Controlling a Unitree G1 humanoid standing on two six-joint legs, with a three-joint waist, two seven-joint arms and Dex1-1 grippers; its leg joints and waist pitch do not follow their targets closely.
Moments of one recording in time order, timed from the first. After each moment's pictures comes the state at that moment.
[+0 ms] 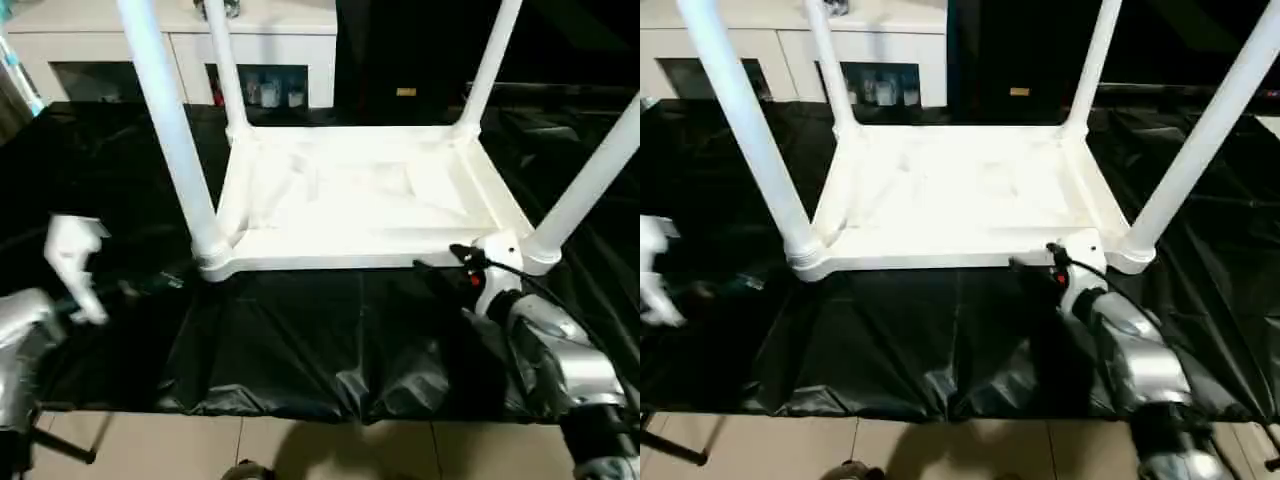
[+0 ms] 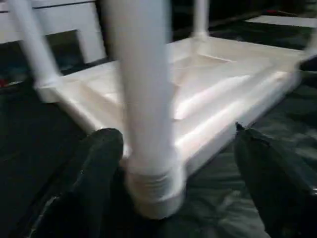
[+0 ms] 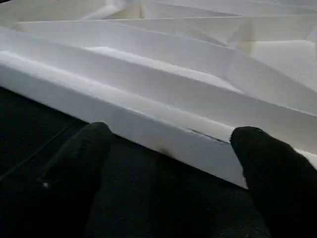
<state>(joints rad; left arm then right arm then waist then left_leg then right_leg) -0.20 0.63 0.24 0.29 -0.43 0.06 -0.97 -0.29 -0.39 0.01 0.31 0.24 0.24 0.55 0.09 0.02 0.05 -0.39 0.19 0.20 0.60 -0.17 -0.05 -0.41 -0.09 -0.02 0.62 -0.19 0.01</state>
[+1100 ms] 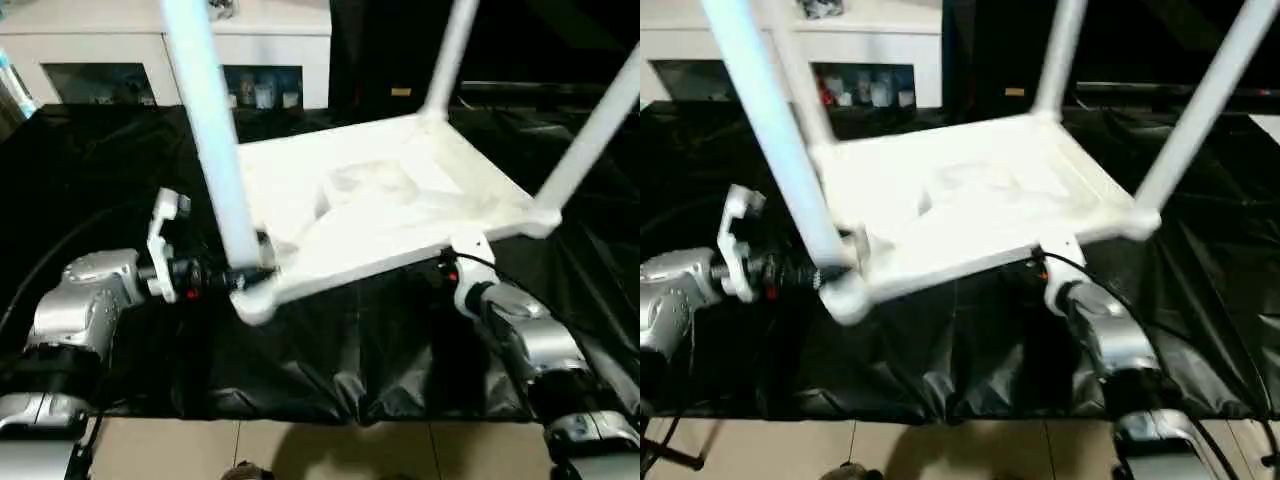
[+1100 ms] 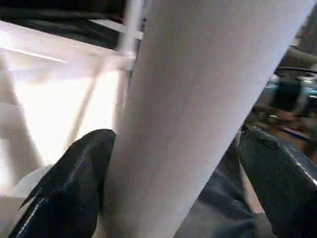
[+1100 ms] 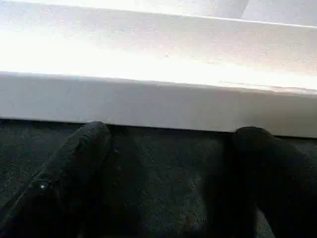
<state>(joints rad) -0.47 0.54 -0.02 0.40 -0.52 0.37 -1.40 -0.49 -0.29 0.06 0.65 0.08 0.23 0.42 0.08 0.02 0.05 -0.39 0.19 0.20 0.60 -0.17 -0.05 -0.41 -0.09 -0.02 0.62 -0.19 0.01</state>
